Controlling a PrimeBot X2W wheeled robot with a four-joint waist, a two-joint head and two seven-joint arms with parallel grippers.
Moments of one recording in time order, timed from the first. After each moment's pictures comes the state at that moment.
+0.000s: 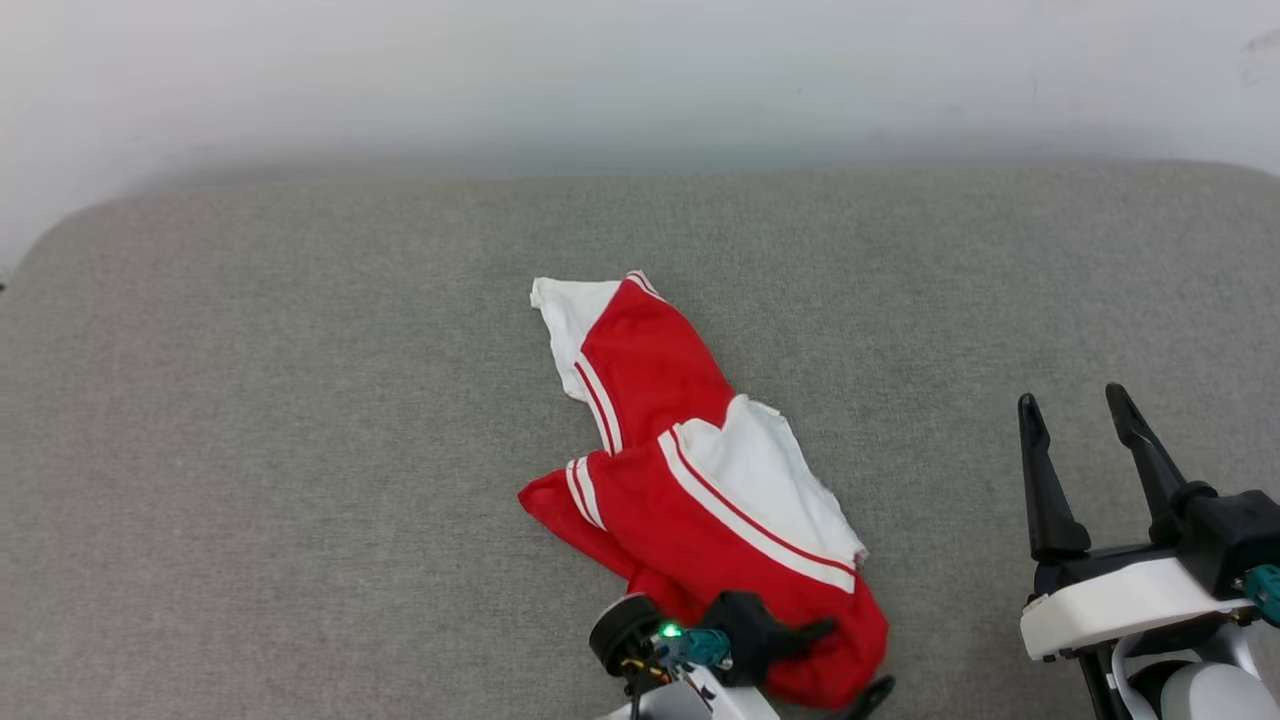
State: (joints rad) left arm -0.40 0.17 -1.06 0.32 -0.62 -0.13 -0.02; right arm -0.06 -0.05 -0.07 -0.03 0.05 0.13 -0.13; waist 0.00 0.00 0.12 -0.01
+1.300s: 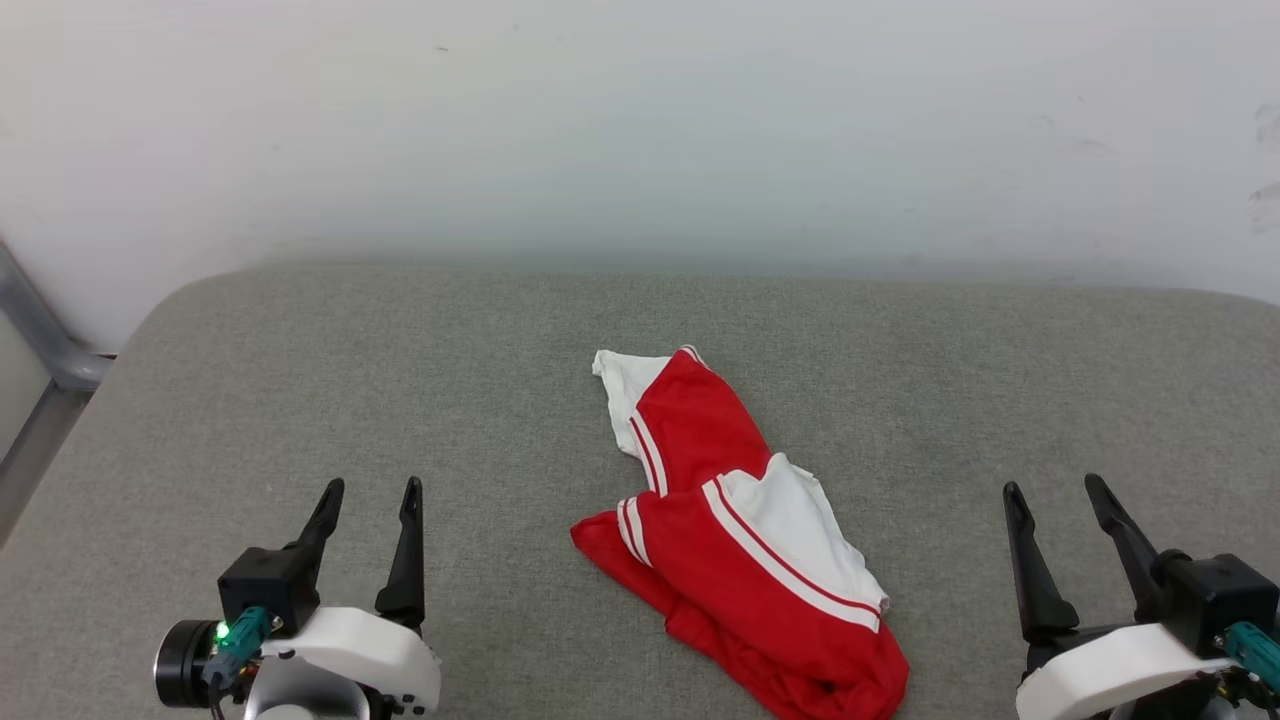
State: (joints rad) left arm -0.11 0.34 -0.35 0.18 -0.50 0.18 -0.26; right arm 0.06 -0.05 -0.06 -0.04 0.08 0.13 -0.06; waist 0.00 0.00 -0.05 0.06
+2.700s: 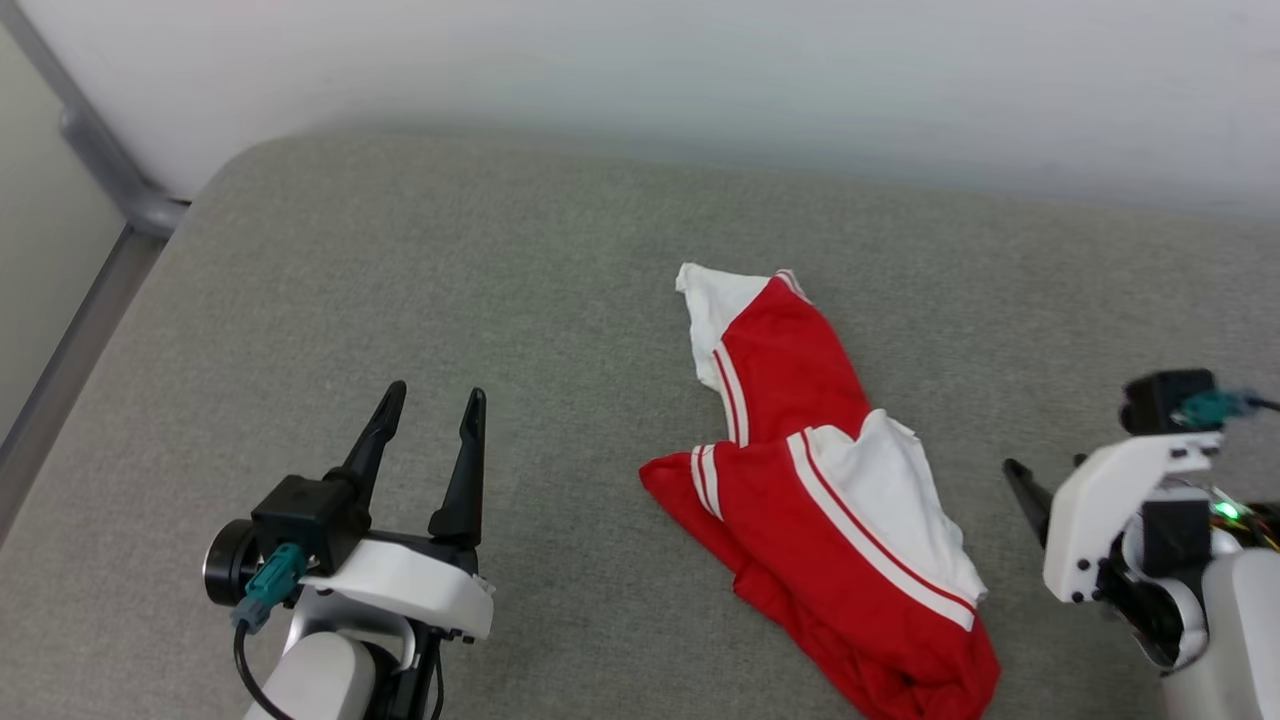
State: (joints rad) left arm -0.19 0.26 -0.32 0.12 -0.41 0.07 -0.26; right arm -0.27 -0.16 -0.08 0.23 0.22 0.13 0.59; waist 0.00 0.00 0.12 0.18
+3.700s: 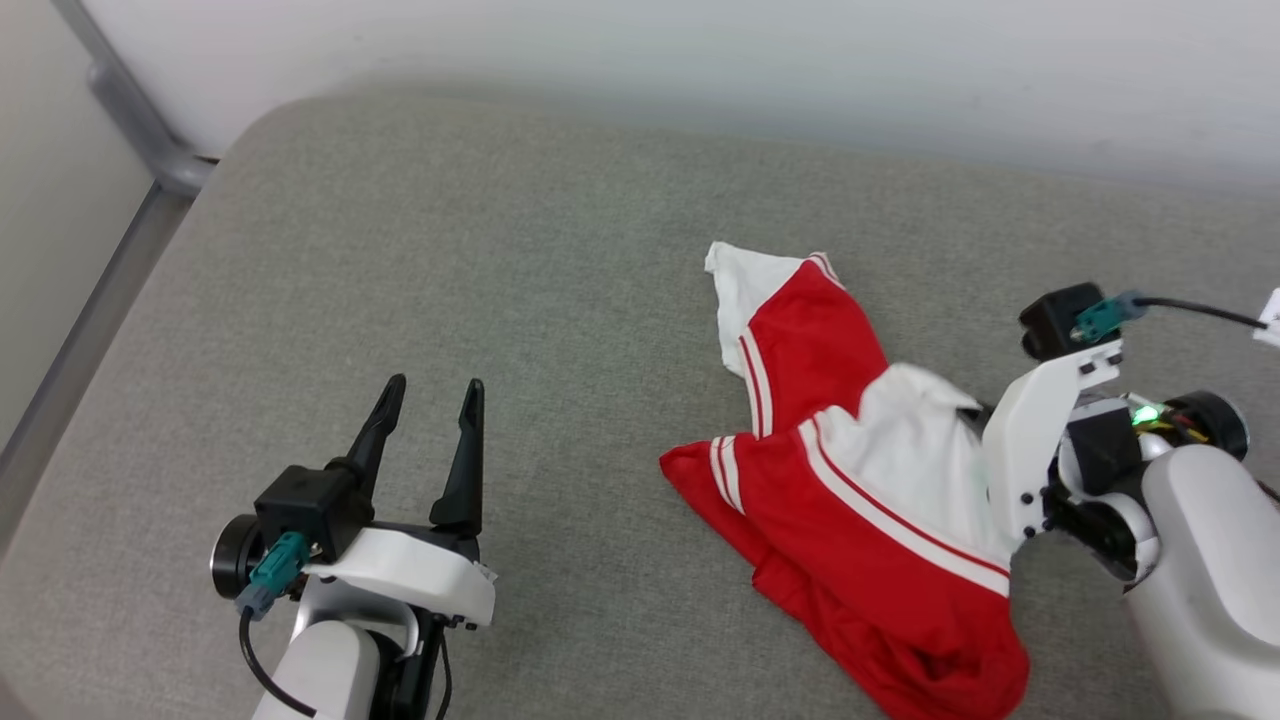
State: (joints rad) left arm -0.21 0.14 -0.18 0.20 -0.30 -0.05 -0.26; right arm -0.50 -0.28 0.24 0.40 0.38 0.13 0.65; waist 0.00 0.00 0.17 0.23
